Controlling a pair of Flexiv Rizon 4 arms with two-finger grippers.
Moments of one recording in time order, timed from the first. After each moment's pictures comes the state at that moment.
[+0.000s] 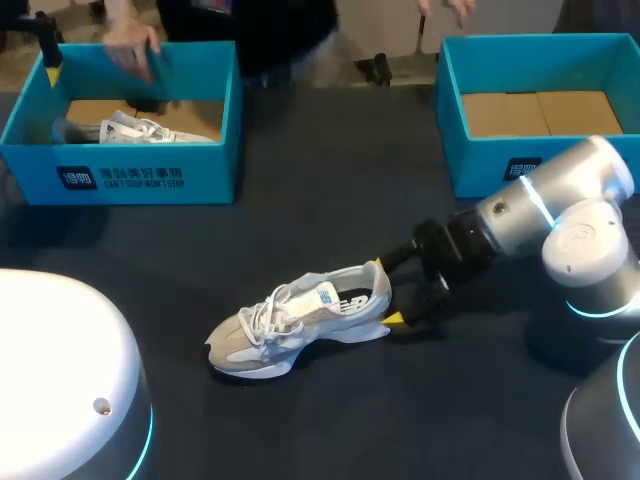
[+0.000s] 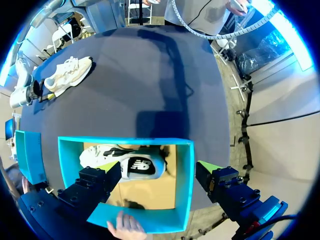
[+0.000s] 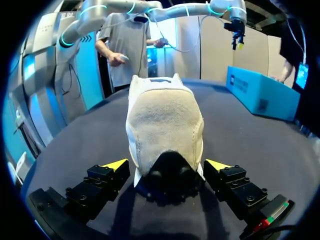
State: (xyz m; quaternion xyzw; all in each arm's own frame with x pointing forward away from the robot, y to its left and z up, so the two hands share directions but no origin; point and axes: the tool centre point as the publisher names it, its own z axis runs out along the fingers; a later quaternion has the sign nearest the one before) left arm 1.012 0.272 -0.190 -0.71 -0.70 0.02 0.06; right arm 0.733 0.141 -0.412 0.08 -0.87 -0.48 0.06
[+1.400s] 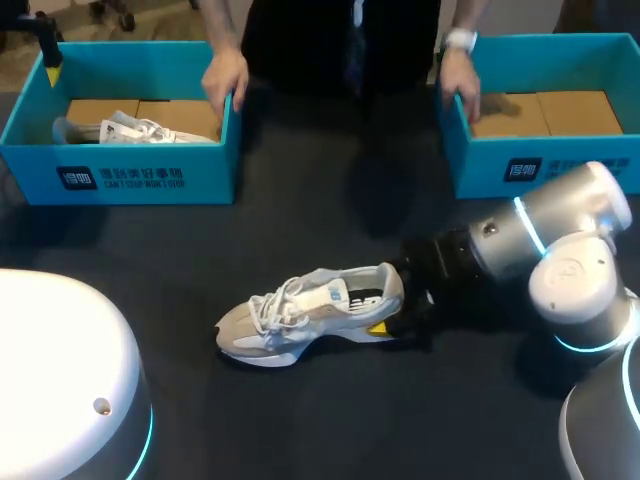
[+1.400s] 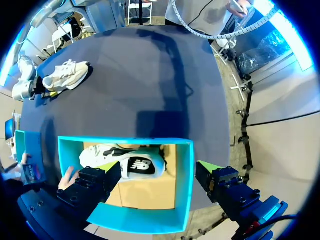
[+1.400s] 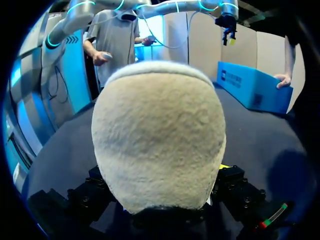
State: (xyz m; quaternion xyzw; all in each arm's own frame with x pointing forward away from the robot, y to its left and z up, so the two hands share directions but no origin) left arm 1.012 0.272 -0.190 -0.71 -0.70 0.02 0.06; right arm 0.723 0.153 -0.420 0.02 -0.88 -0.47 0.03
